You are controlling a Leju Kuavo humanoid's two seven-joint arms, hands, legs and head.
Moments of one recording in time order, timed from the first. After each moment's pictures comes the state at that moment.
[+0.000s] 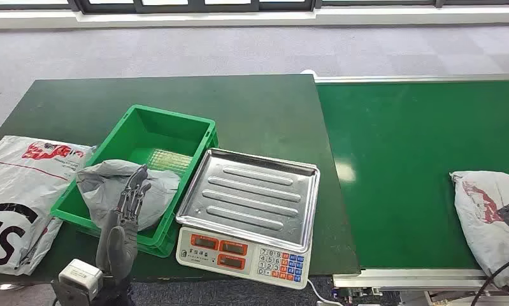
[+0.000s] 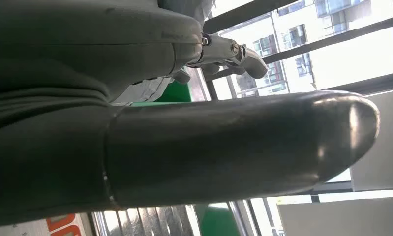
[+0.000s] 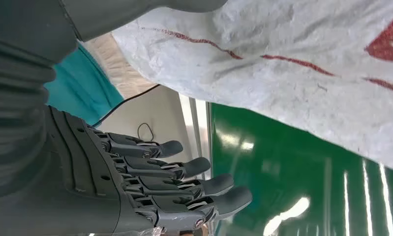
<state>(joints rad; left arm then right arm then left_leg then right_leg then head) 0.23 -0.18 -0.13 -1.85 -0.22 -0.16 -0.56 -0.37 -0.61 -0.54 -0.47 1.04 0.05 0.03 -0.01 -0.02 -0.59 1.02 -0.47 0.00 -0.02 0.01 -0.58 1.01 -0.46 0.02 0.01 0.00</state>
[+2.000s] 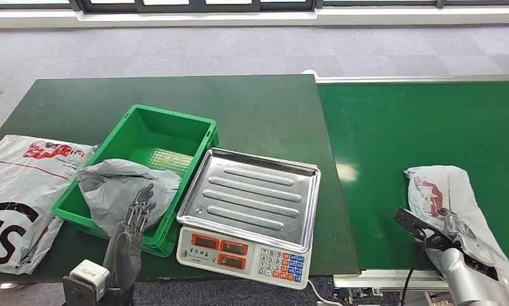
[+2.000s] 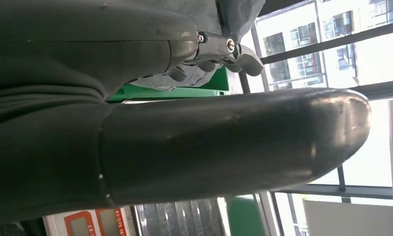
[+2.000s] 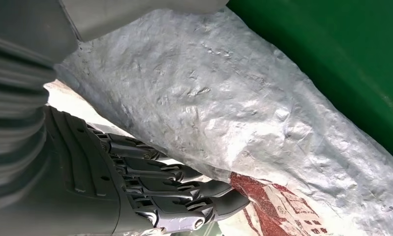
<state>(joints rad) 0.30 -0.19 -0.13 -1.83 -0.19 -0.14 -0.49 -0.32 -0.36 -0.23 -0.65 1.15 0.16 0.07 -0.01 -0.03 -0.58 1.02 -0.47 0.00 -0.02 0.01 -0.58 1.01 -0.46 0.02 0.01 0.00</state>
